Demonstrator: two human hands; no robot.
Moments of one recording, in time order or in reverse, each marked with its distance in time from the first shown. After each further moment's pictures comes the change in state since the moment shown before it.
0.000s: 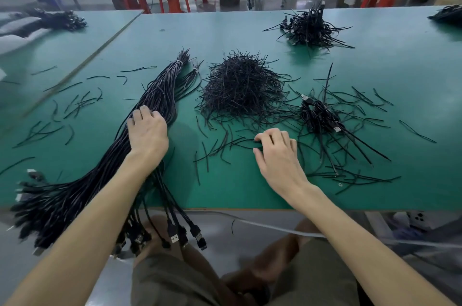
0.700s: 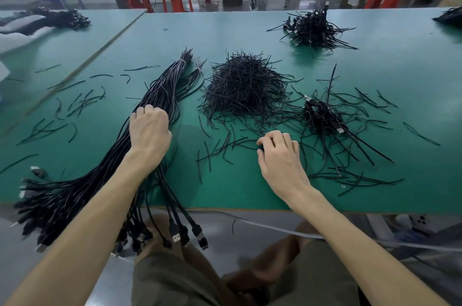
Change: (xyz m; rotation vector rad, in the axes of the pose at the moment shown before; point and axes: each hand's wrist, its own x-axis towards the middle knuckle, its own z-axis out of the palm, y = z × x) left_hand 0.000 -0.005 -0.004 -0.013 0.113 0.053; right_hand -0.004 0.000 0.005 -0.051 0.058 -0.019
